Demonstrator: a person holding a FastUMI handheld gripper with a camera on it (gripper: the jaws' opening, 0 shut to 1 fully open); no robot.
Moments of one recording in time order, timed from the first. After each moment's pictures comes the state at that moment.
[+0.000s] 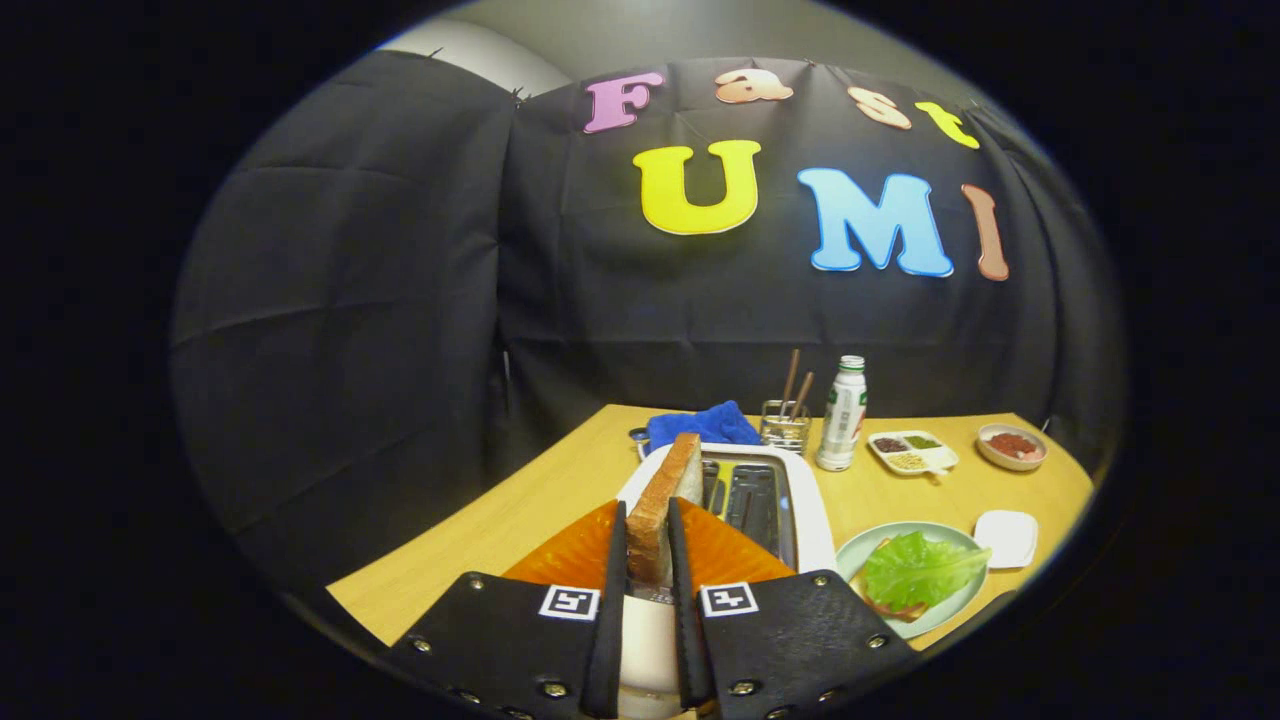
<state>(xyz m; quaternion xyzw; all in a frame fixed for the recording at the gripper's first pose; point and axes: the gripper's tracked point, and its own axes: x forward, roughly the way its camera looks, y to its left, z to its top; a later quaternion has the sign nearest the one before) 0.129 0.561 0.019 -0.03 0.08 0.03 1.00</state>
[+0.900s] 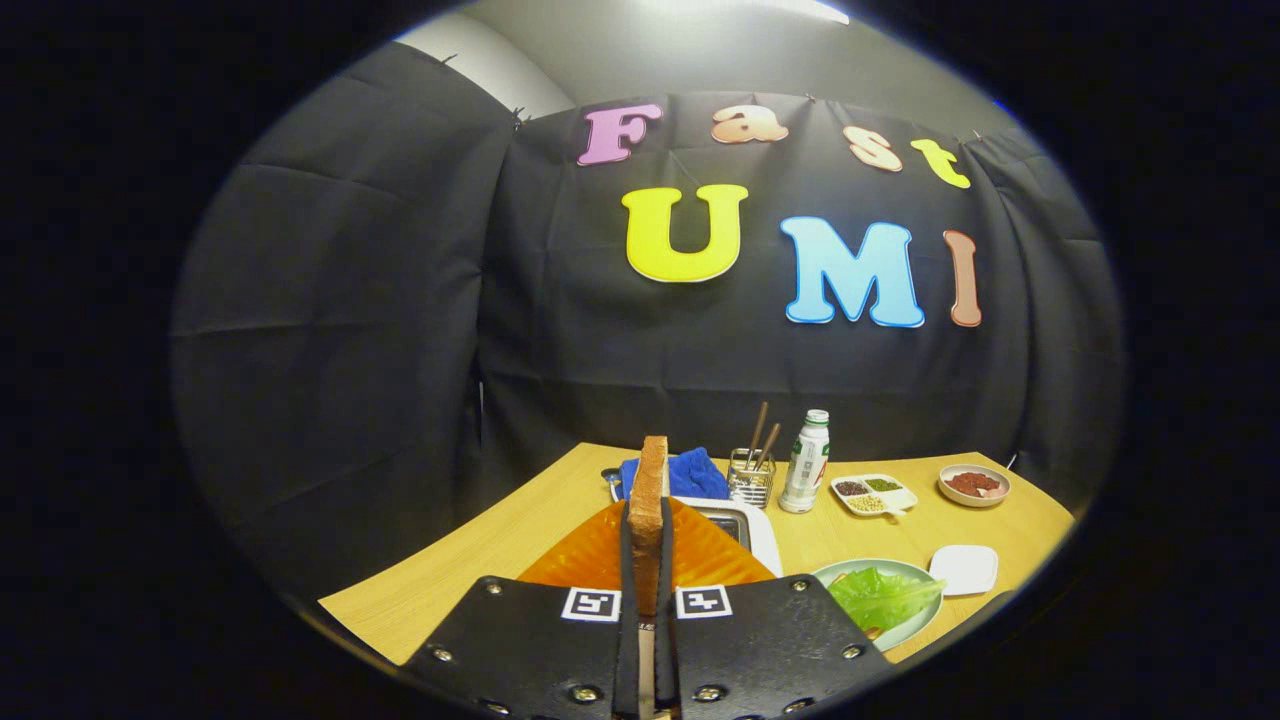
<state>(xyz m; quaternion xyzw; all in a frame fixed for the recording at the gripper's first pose) 0.108 0.554 0.081 -0.02 0.01 0.03 1.00</state>
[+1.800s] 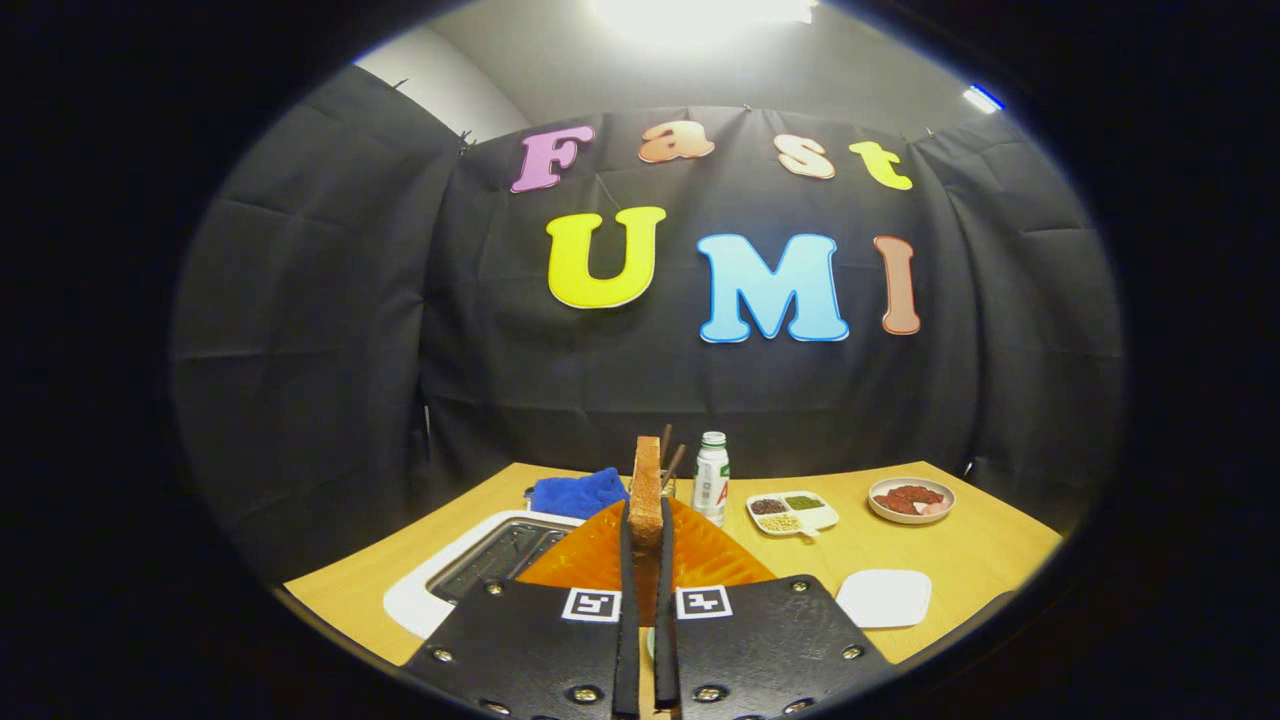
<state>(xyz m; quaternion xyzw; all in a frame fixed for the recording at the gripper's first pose) 0.090 0.409 0.088 -0.01 0.01 -0.03 1.00</state>
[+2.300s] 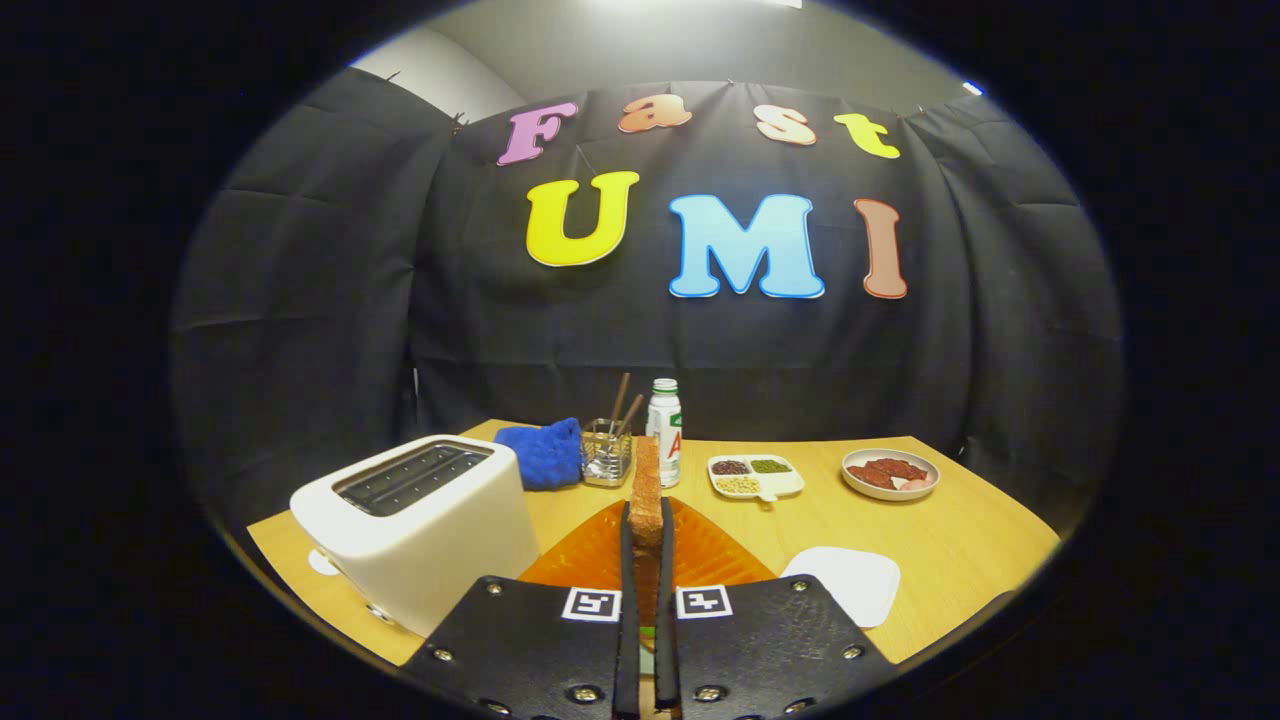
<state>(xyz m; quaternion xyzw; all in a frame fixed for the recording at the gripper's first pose) 0.075 0.324 0.025 -0.01 0.04 -0.02 1.00</state>
